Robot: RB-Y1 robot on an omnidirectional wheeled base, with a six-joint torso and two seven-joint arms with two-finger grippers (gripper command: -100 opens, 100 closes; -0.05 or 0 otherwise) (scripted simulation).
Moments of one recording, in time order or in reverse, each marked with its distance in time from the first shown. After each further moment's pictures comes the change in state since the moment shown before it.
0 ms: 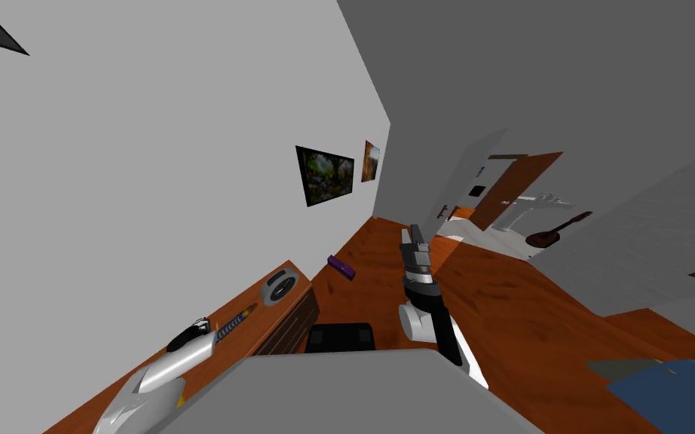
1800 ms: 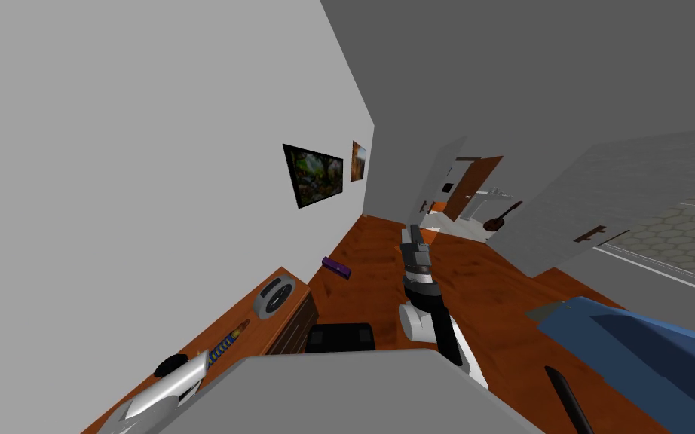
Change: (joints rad) left arm -0.045 0.010 0.140 0.272 -0.023 0.075 0.110; right arm 0.000 0.000 0.000 0.000 0.000 0.000 0.000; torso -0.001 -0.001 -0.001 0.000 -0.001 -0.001
